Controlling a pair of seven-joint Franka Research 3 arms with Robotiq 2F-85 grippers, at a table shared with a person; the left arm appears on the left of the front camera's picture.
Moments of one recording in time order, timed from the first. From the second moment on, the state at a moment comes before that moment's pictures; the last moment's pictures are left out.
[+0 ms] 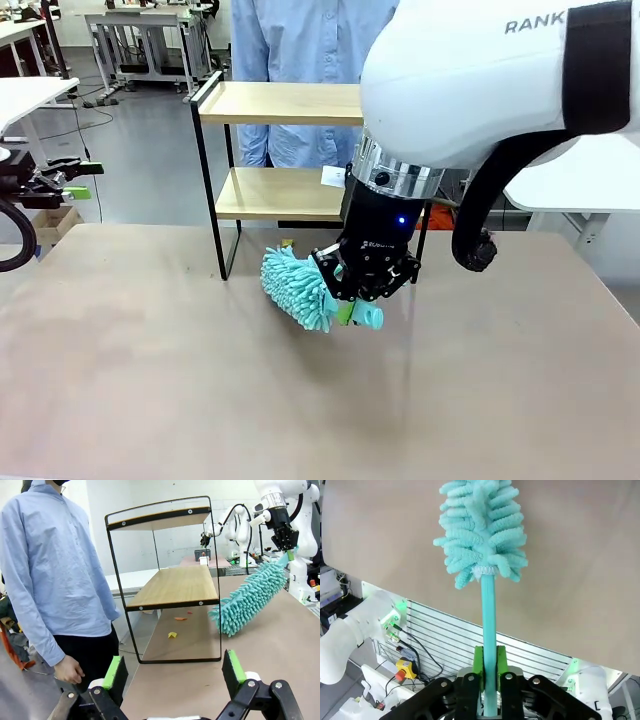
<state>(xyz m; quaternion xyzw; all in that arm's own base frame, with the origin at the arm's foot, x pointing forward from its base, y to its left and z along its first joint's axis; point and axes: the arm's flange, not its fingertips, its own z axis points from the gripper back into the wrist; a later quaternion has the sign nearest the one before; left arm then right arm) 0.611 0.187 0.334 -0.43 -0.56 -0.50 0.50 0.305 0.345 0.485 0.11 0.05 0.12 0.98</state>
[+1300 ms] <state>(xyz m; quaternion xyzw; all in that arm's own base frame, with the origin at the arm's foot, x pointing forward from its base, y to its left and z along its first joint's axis) 0.611 0.187 0.334 -0.43 -0.56 -0.50 0.50 0.378 0.527 0.397 0.06 -0.16 0.01 0.99</state>
